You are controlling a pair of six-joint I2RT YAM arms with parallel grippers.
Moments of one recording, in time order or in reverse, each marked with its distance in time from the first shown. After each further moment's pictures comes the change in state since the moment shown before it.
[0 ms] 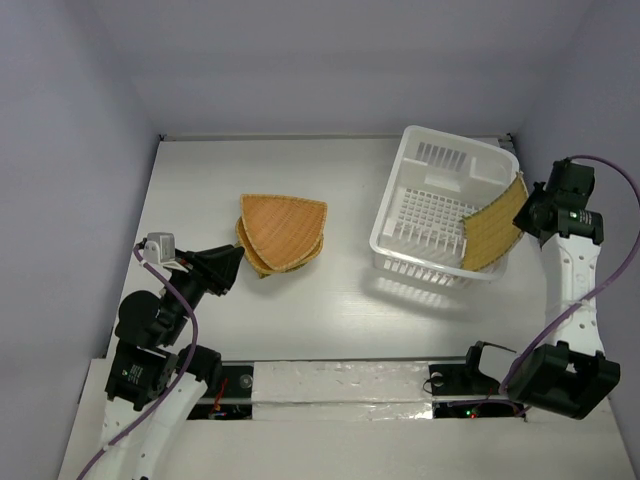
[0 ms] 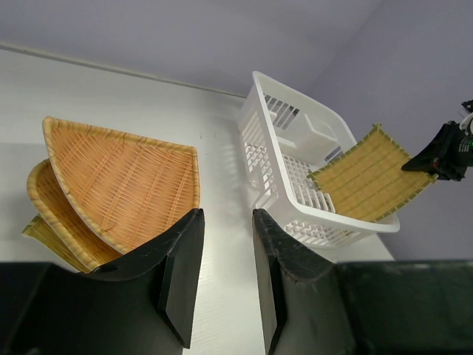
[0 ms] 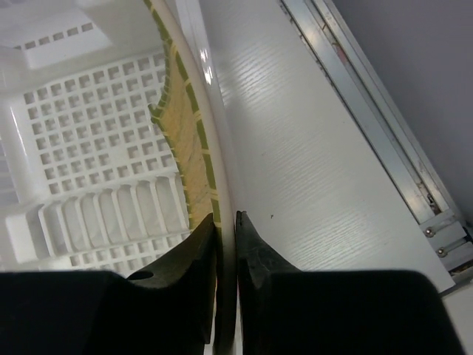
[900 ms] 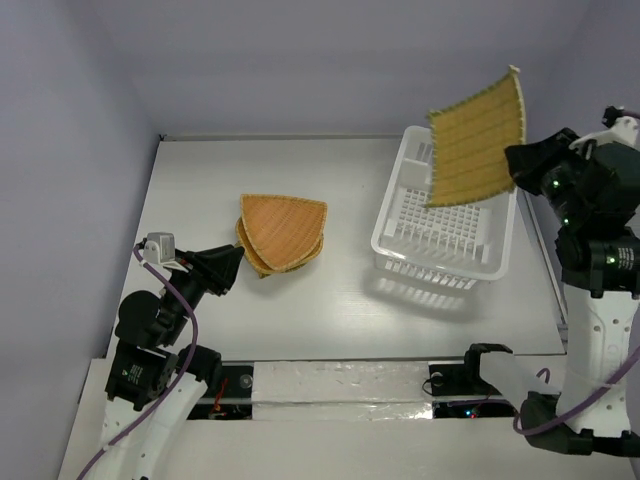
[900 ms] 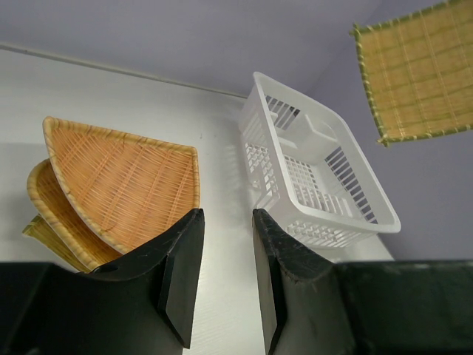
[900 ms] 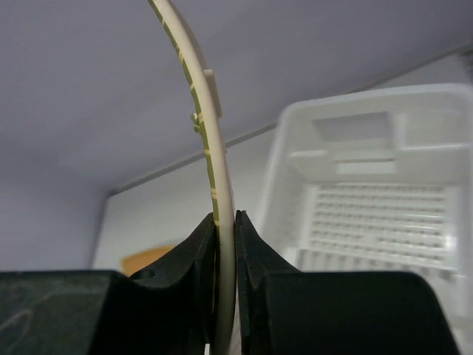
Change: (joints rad) left arm 0.000 0.000 0.000 0.000 -0.001 0.000; right arm 0.214 -0.167 0.402 0.075 -0.198 0.262
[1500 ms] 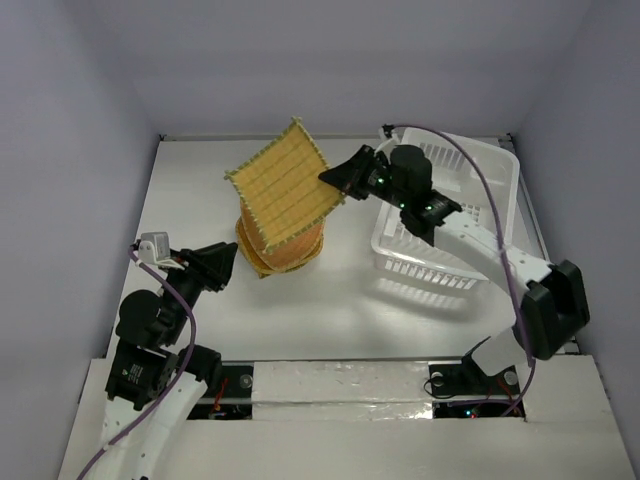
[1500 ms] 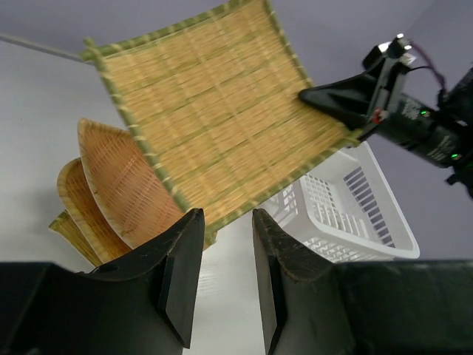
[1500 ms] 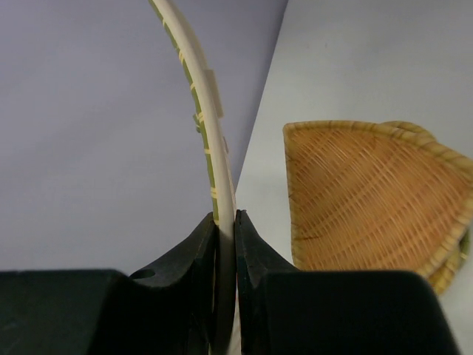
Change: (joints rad) left arm 0.000 0.002 0.000 -0.009 -0.092 -0.010; right arm 0.693 0.488 -0.373 0.861 -0.139 0.465
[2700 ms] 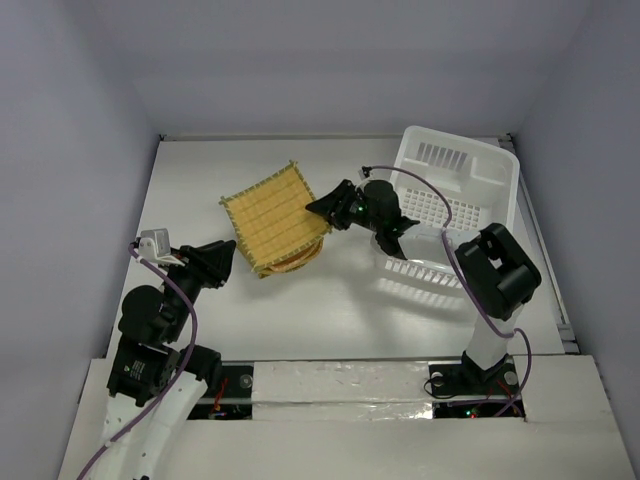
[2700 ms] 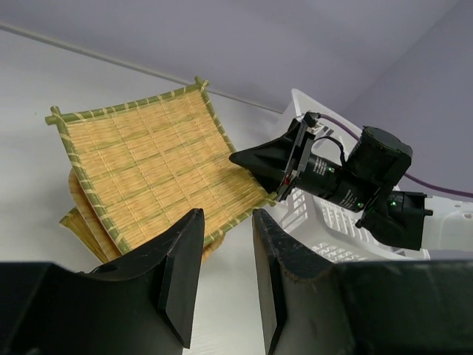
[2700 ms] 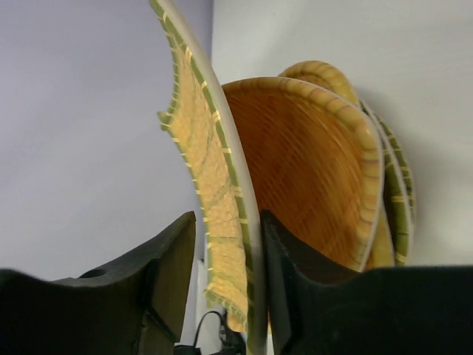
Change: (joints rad) left arm 0.016 0.024 0.000 -0.002 -0.028 -0.005; right arm 0.021 0.347 -0.206 0.457 -0.082 0.210
